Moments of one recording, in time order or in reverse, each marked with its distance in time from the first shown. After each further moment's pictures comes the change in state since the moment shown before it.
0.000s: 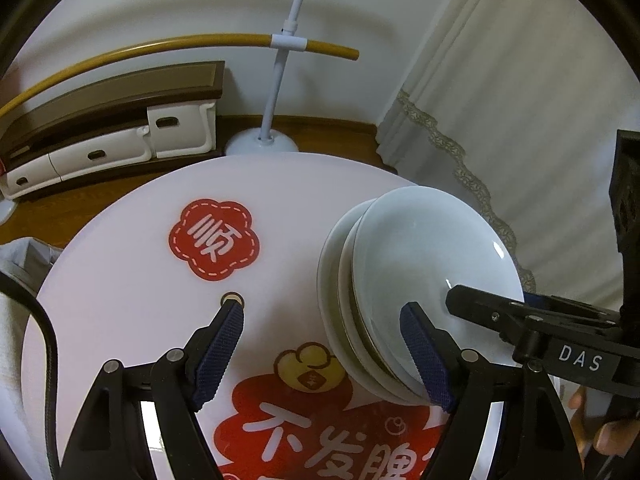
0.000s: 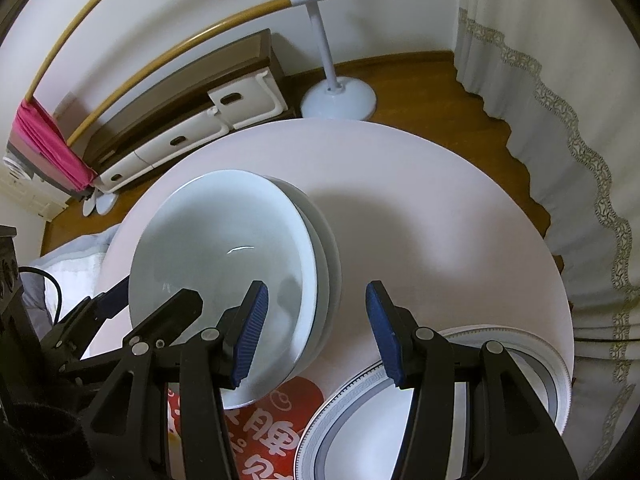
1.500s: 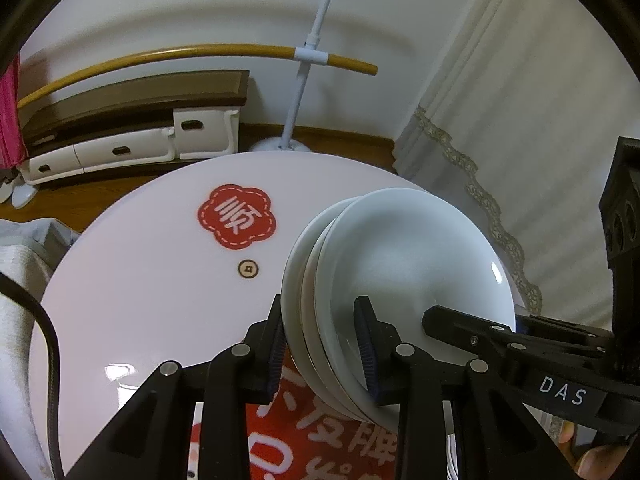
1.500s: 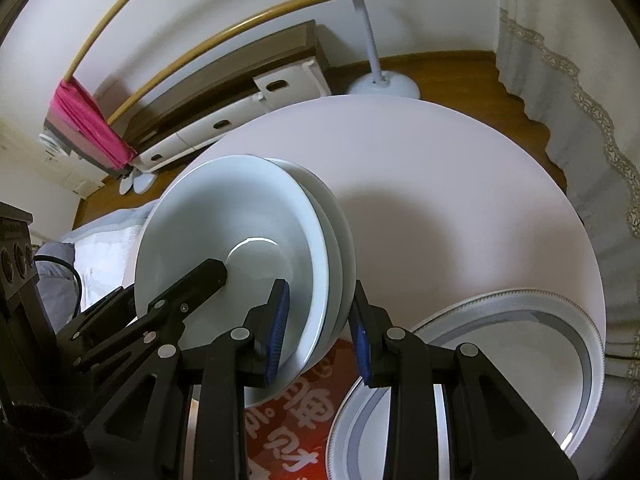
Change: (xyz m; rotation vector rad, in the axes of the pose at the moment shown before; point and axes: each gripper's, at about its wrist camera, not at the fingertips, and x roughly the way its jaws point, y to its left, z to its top) left arm -0.047 -0.017 -0.038 -0.057 -0.053 0.063; right arm -0.008 0.019 -0.029 -0.072 0.015 0.145
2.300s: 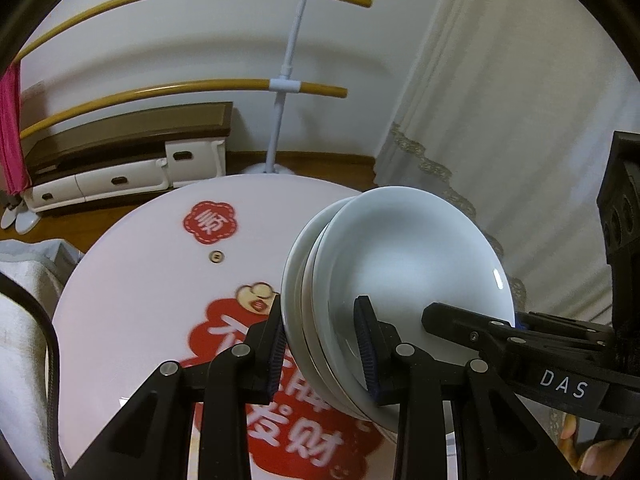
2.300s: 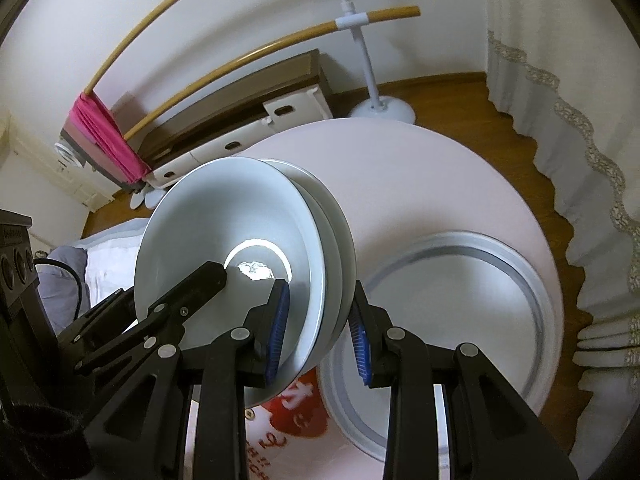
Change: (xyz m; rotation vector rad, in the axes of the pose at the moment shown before) left arm -0.090 -0.062 -0.052 0.074 -0.080 -0.017; right arm -0.084 -0.009 -0.051 -0.001 -0.106 0.011
